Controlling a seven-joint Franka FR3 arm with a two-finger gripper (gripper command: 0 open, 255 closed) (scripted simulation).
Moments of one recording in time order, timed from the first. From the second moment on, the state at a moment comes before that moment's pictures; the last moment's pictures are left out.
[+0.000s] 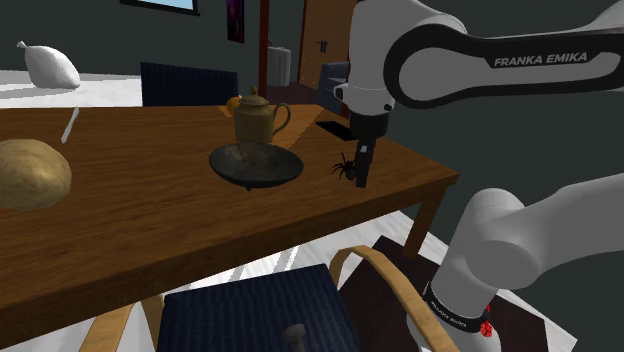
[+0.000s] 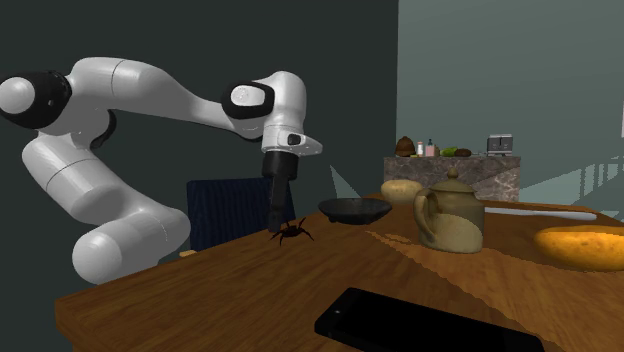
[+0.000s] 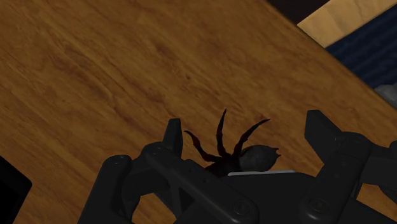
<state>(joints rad) 0.08 -0.84 0.18 -2.57 -0.10 1.65 -0.14</state>
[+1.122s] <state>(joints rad) 0.08 -0.83 0.18 -2.53 -0.11 1.62 -0.14</state>
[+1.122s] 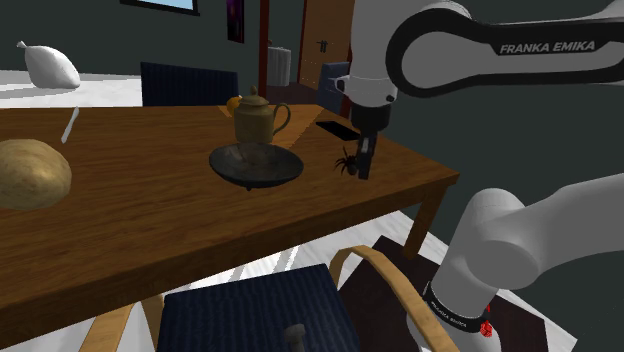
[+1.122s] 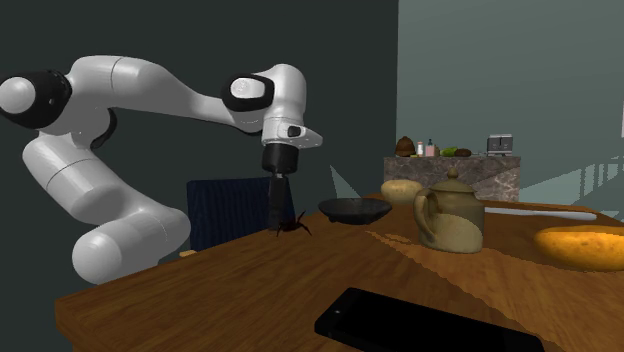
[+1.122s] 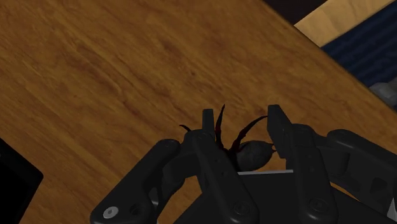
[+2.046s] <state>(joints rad) 0.06 -0.80 0.17 -2.32 -0.12 1.45 -0.18</state>
